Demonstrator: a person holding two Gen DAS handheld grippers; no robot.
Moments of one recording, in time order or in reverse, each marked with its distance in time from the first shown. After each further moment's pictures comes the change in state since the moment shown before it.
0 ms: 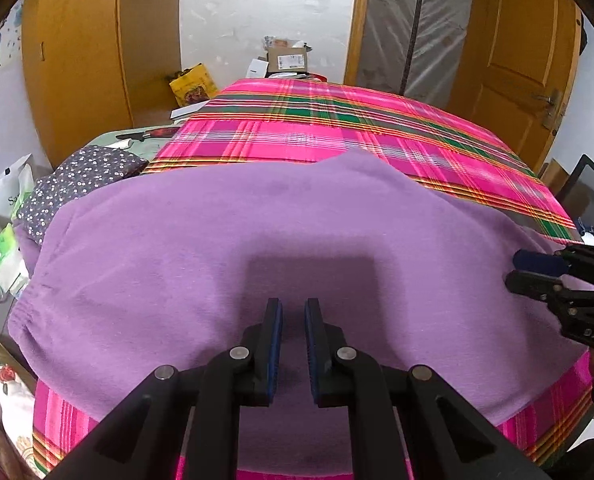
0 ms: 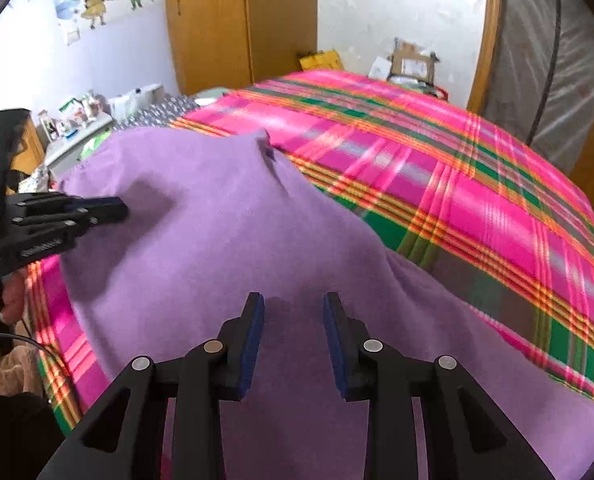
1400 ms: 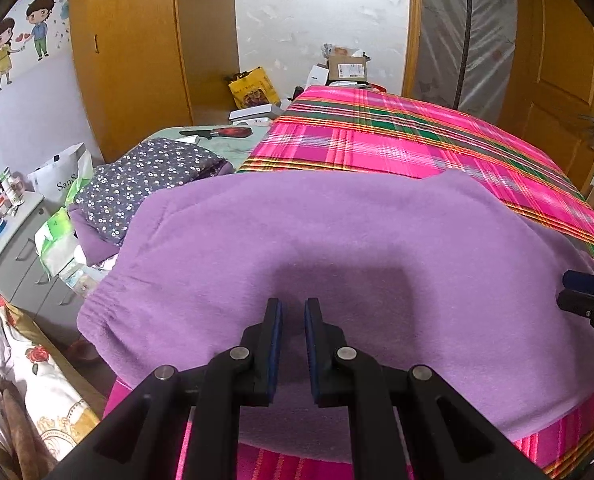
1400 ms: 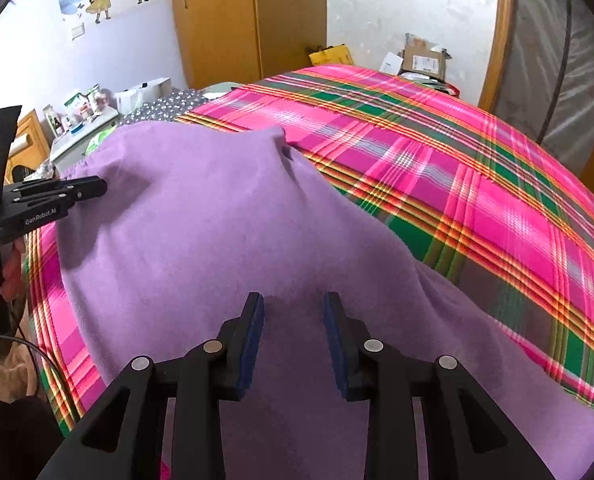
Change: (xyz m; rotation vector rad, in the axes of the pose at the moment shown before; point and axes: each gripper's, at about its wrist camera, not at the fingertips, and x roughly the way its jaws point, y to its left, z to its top) left arm -0.013 0.057 -0.002 -0.077 -0.031 0.181; right arm 0.009 0.008 0.007 -0.018 0.005 0.036
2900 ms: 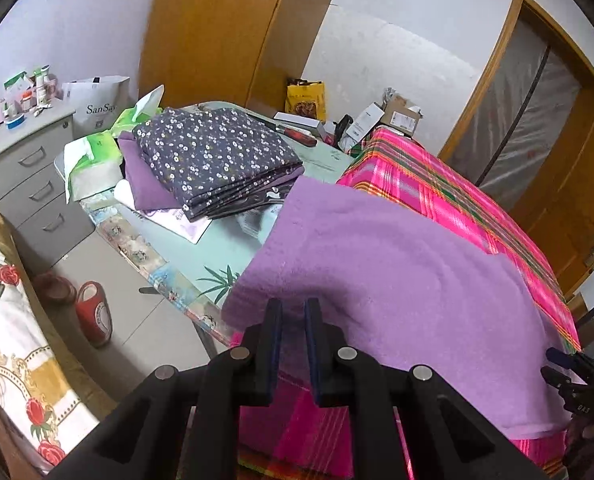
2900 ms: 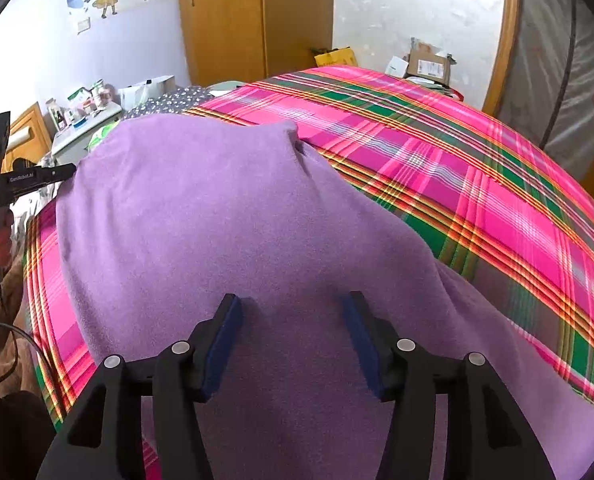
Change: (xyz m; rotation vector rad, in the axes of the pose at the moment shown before) left arm -0.011 0.135 -0.026 -0.362 -0.068 -0.118; right arm 0.005 0.007 -0.004 -0.034 -0.010 -0.003
